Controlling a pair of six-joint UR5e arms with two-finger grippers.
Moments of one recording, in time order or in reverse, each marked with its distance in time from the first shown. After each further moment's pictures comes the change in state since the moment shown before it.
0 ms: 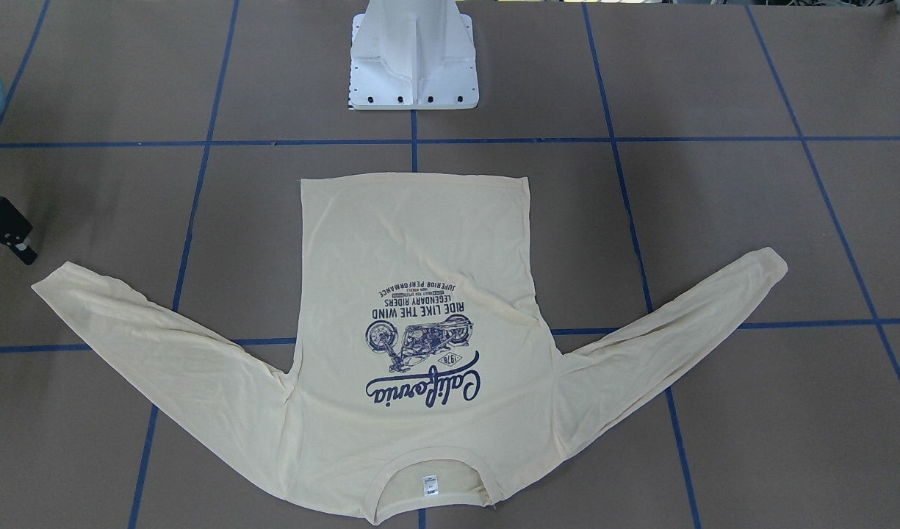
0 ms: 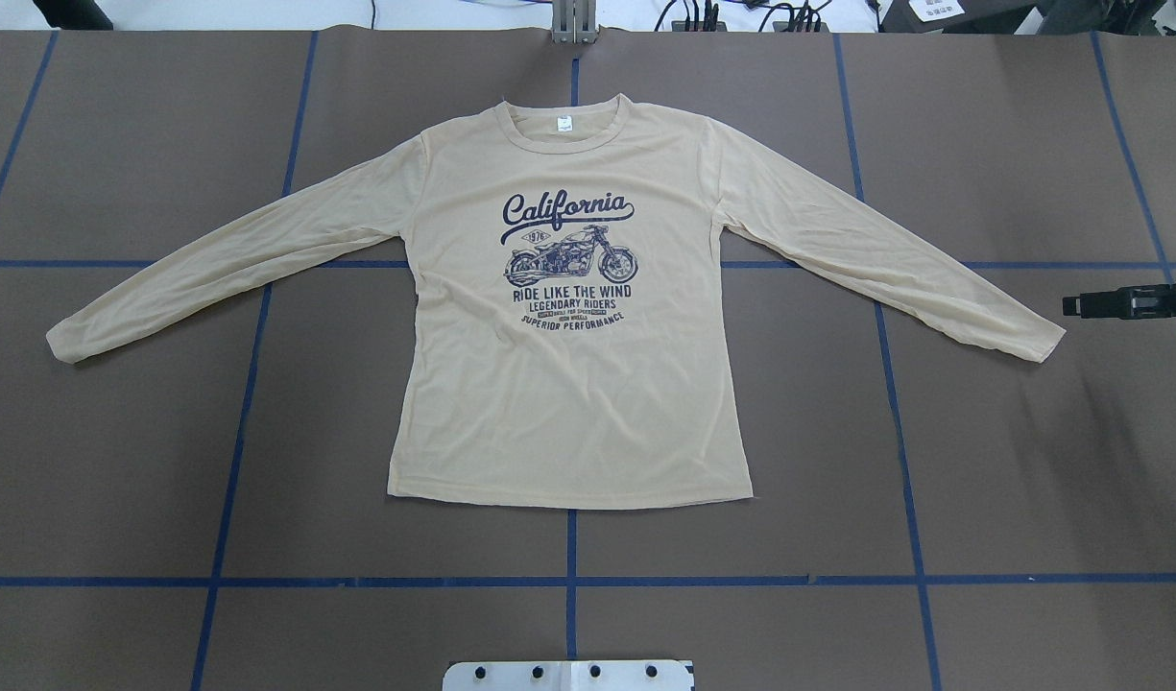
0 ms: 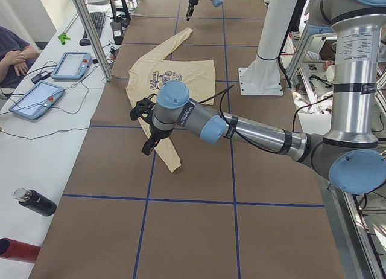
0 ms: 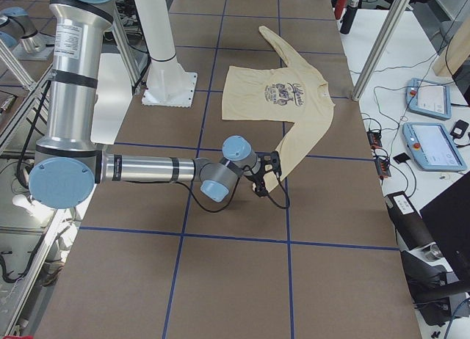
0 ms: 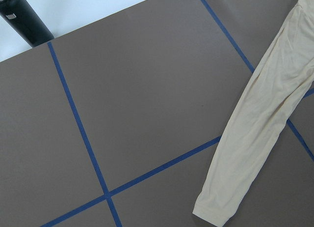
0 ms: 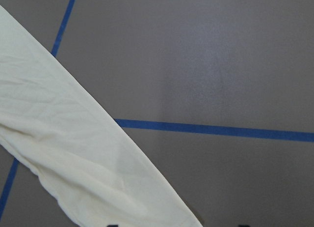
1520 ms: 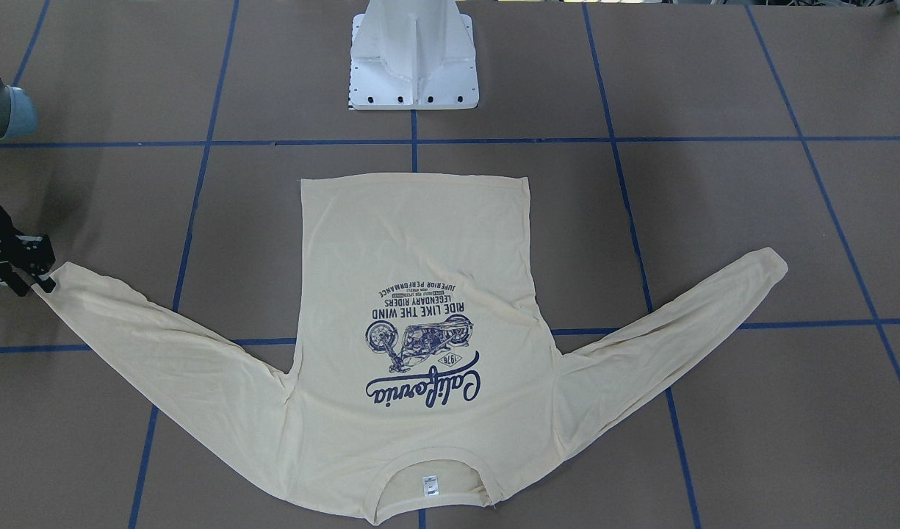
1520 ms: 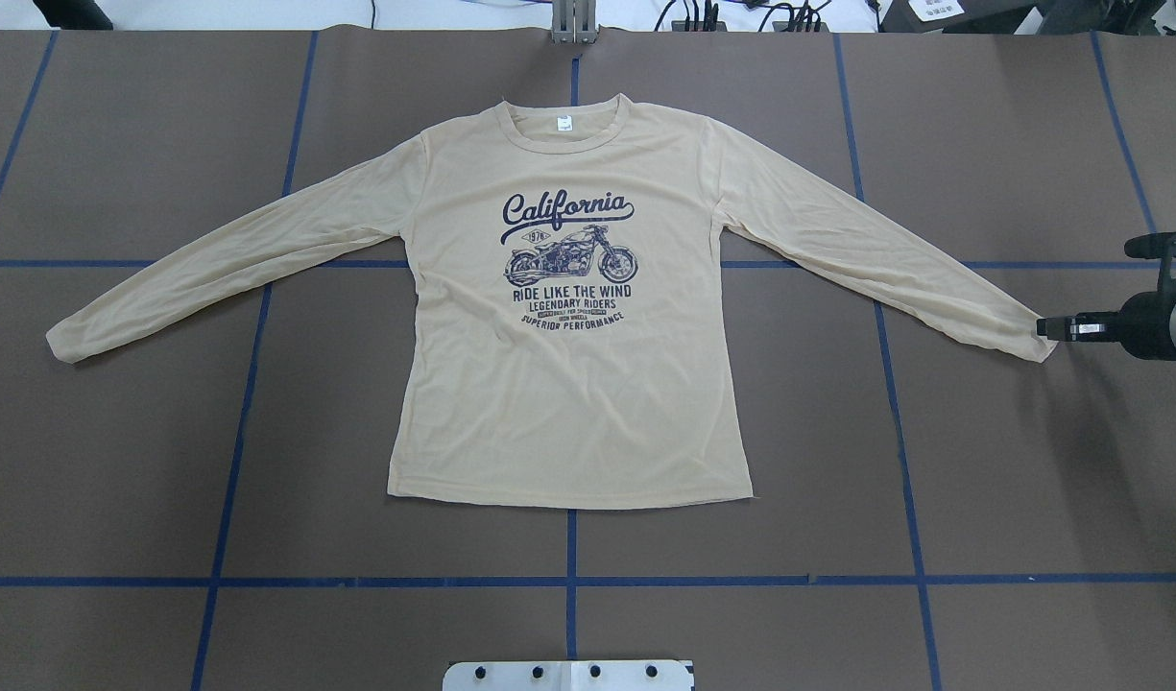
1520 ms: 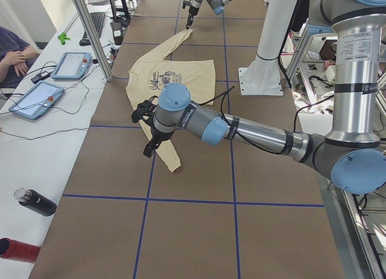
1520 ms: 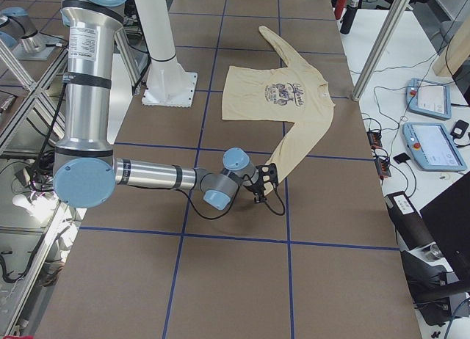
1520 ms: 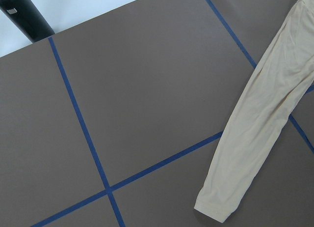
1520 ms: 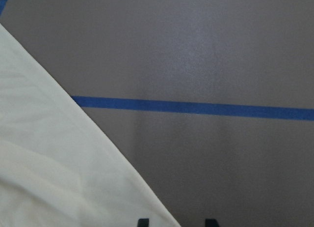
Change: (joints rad) left arm 0.000 0.011 0.000 -0.002 0.000 0.002; right arm -0.111 0.037 -0.116 0.056 -0.134 0.050
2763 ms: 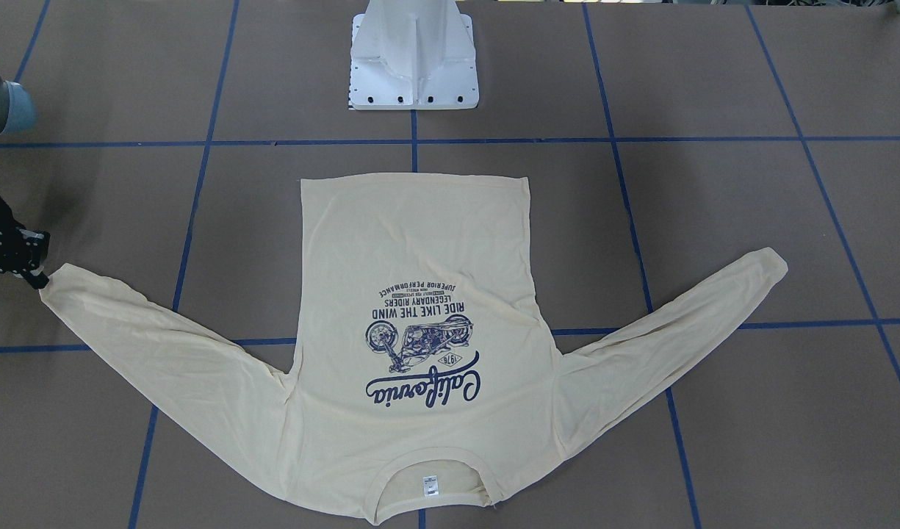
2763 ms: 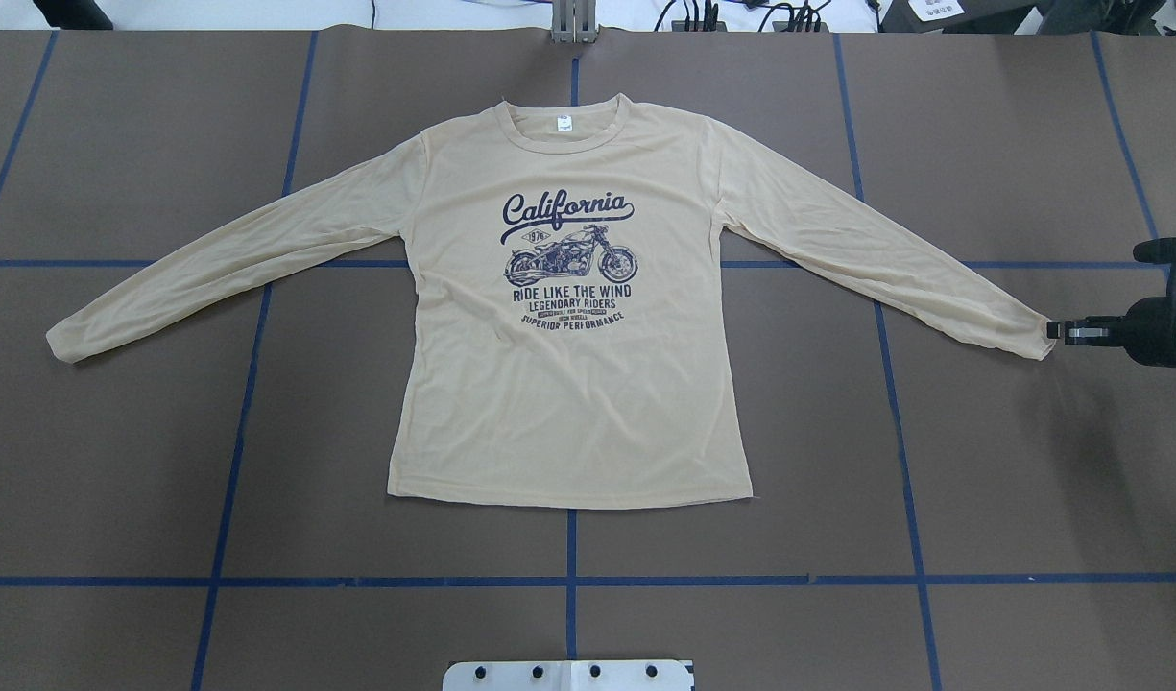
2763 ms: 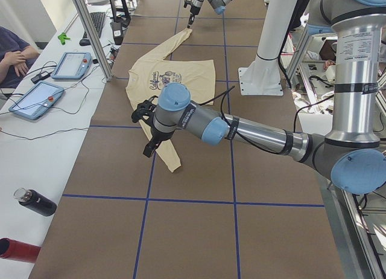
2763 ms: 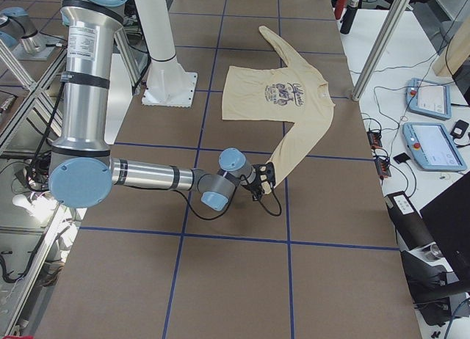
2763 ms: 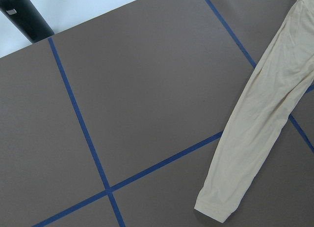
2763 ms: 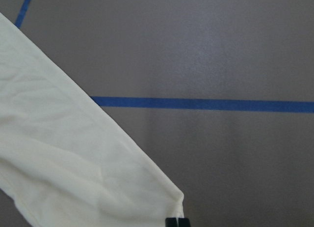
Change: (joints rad) left arm 0.000 0.000 0.000 0.000 0.000 0.002; right arm -0.007 -0.017 0.027 0.047 0.007 0.047
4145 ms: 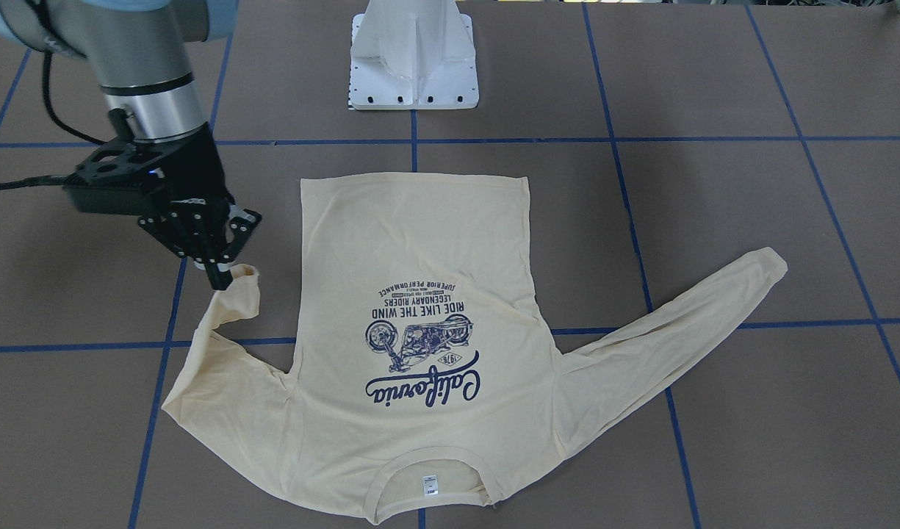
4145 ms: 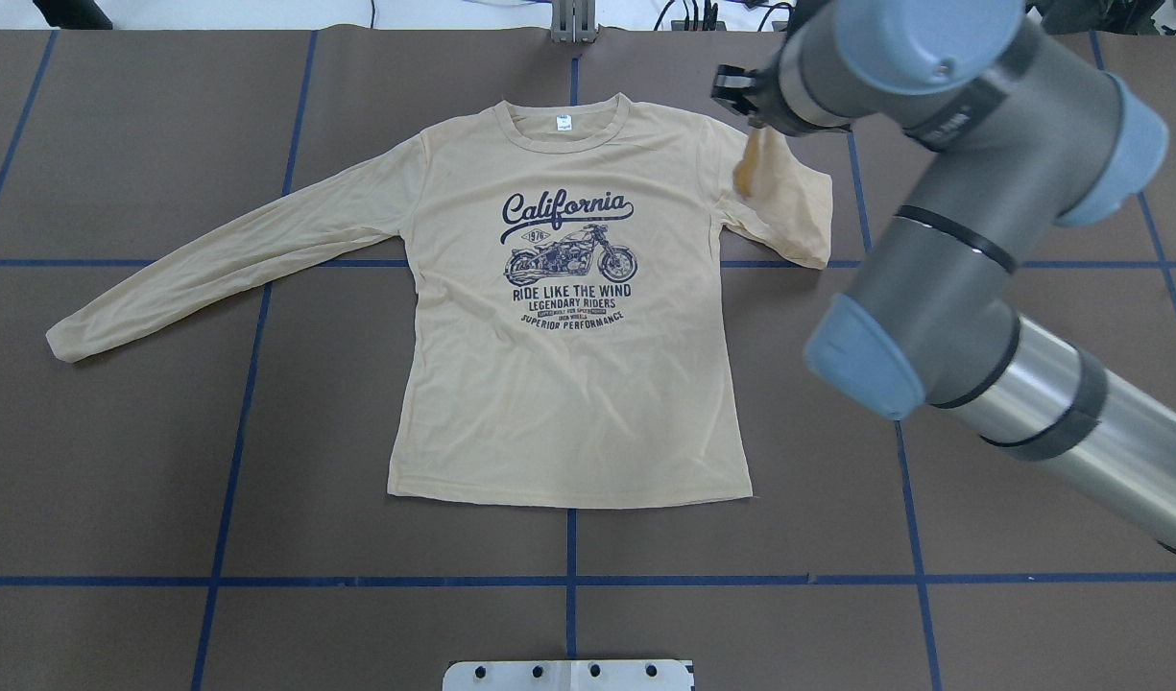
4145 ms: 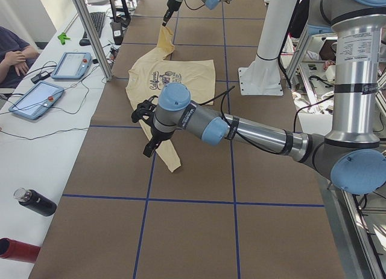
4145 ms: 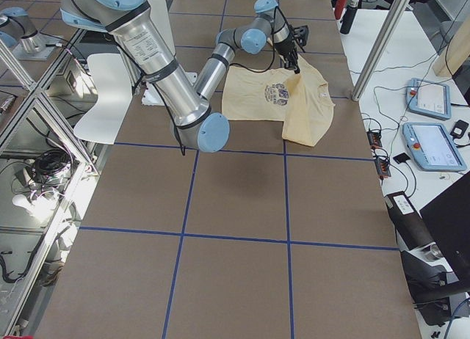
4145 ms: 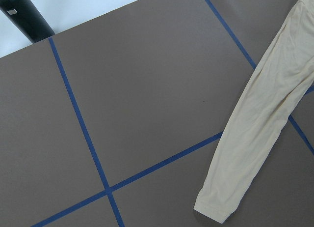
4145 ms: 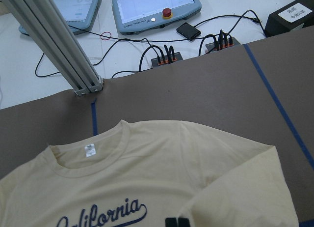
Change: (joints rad) left arm 0.000 0.000 -0.002 0.000 0.000 -0.007; right arm -0.184 0.923 0.284 -1.241 -0.359 0.405
